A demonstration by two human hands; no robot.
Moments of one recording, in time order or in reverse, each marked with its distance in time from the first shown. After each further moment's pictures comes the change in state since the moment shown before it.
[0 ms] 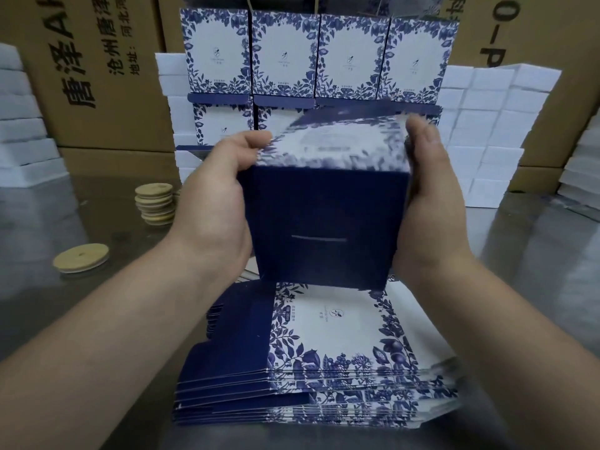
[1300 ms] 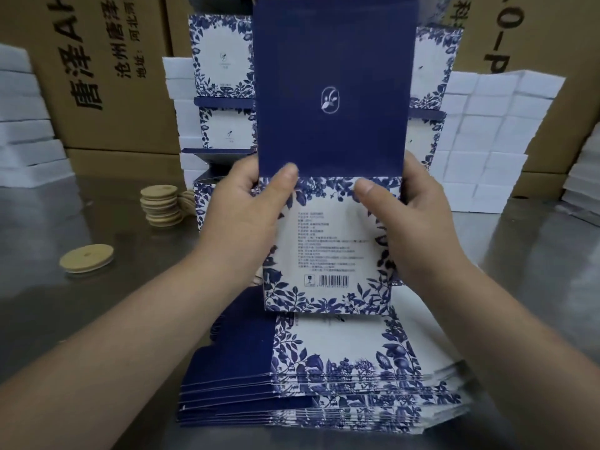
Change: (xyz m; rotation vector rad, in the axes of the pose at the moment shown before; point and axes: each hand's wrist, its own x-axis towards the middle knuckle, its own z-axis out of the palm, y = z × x) left_hand -0.002 -0.016 -0.009 0.574 0.028 0.233; right_hand -0.002 0.014 -0.006 -0.091 -0.058 -0.085
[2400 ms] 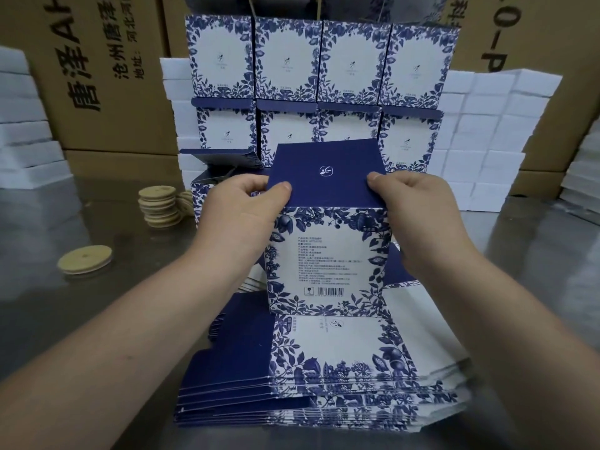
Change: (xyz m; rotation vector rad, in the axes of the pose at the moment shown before) left_hand 0.011 -0.017 0.001 0.030 0.060 -0.211; right_hand 0.014 0.008 -0.005 0.015 0.186 0.361
